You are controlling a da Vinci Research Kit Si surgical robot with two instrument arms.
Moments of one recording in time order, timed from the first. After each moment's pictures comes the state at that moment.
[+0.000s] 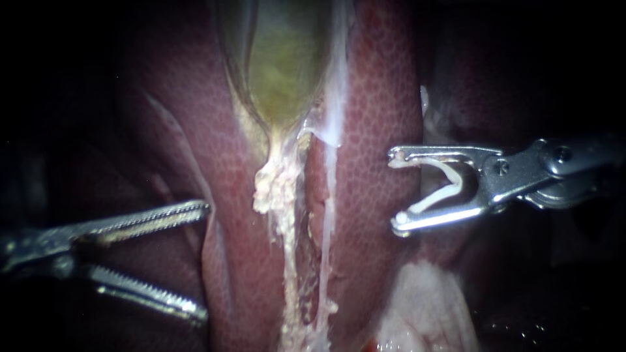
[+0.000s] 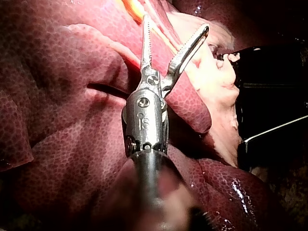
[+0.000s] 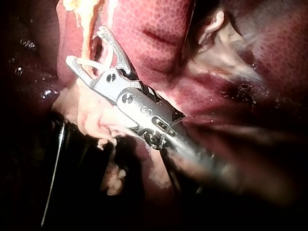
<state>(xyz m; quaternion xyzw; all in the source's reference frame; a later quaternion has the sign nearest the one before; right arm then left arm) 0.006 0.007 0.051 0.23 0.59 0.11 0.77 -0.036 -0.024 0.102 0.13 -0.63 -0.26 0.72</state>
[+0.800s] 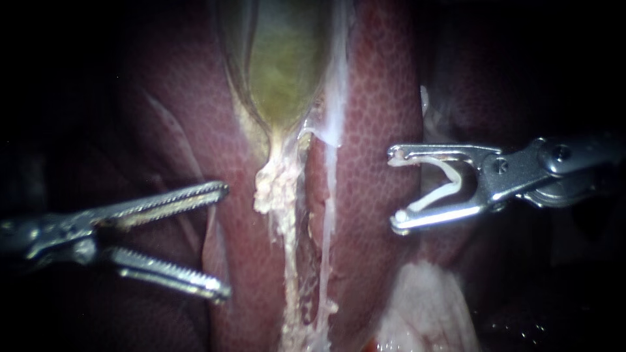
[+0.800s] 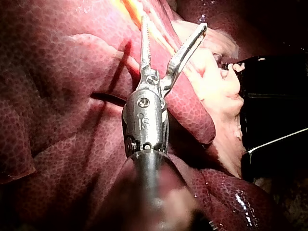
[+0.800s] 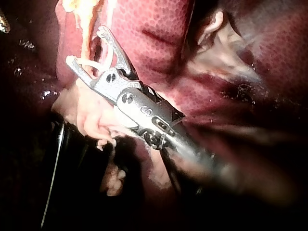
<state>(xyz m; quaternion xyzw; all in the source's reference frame) 0.006 0.007 0.051 0.23 0.59 0.11 0.77 -0.039 -0.021 0.104 0.10 -0.62 -0.28 0.73</state>
